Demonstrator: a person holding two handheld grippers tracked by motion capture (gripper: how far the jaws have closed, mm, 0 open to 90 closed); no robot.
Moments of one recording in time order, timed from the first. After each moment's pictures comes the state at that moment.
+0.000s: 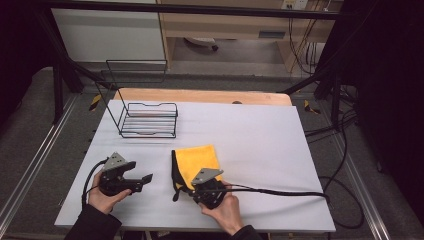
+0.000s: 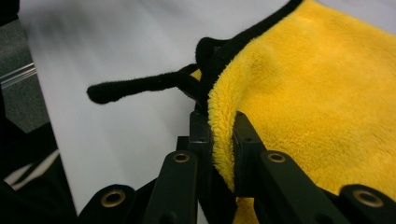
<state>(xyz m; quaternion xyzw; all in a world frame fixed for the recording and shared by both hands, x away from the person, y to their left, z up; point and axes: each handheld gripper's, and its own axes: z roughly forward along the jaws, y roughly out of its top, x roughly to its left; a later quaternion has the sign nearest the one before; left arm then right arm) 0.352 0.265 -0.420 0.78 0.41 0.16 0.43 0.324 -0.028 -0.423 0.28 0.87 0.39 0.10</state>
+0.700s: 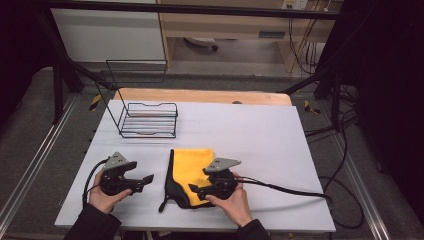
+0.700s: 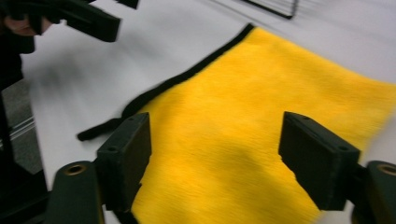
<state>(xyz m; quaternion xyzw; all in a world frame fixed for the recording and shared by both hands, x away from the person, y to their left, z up) 0.355 0.260 -0.420 0.79 0.41 0.14 0.43 0.352 -0.075 -0.418 0.32 0.82 0.46 0.09</state>
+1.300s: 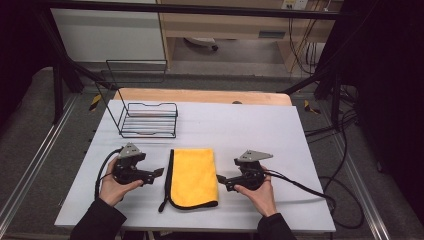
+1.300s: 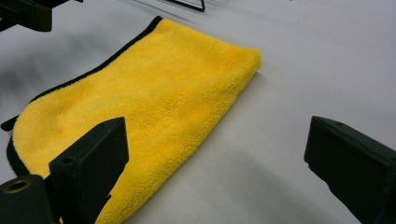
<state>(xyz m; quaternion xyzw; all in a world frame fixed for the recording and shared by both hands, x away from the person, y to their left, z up) 0.387 0.228 -0.410 0.80 0.40 0.14 0.42 0.378 -0.149 -0.432 0.37 0.80 0.47 0.10</state>
